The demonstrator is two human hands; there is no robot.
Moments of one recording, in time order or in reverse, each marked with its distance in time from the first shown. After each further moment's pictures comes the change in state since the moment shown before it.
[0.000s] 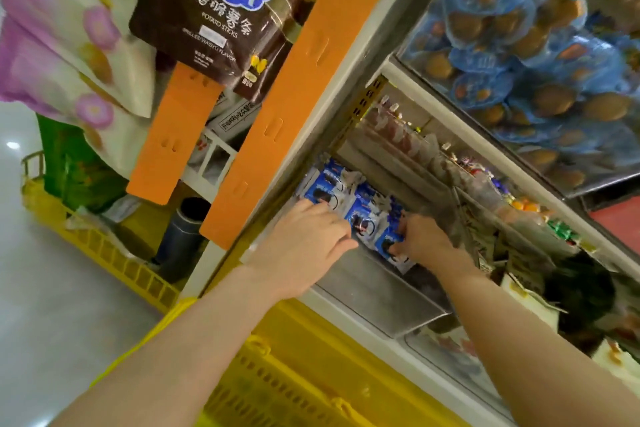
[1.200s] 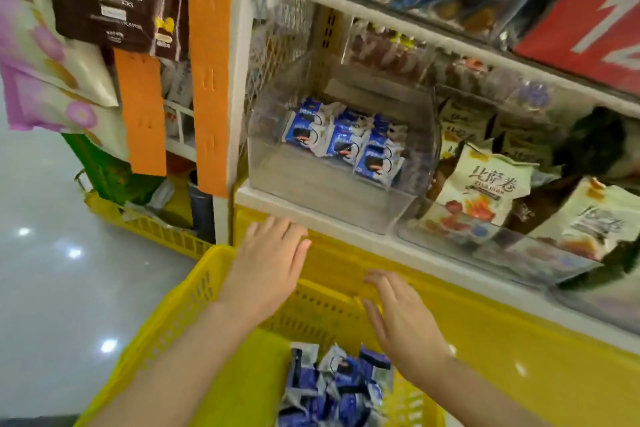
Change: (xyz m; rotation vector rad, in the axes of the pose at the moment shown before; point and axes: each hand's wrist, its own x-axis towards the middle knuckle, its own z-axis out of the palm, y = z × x) left_hand -0.091 0.055 0.028 0.188 -0.061 -0.144; right_hand -0.207 0.021 0.135 0.375 0.227 -0.423
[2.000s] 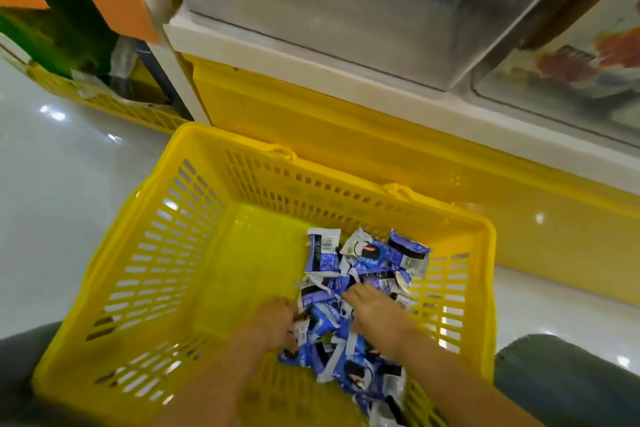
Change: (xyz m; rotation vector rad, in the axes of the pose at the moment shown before) left_hand -0.218 -0.035 0.213 -0.049 -1.475 -0.309; right_hand -0.091 0.016 0.219 0.107 -0.908 -0.053
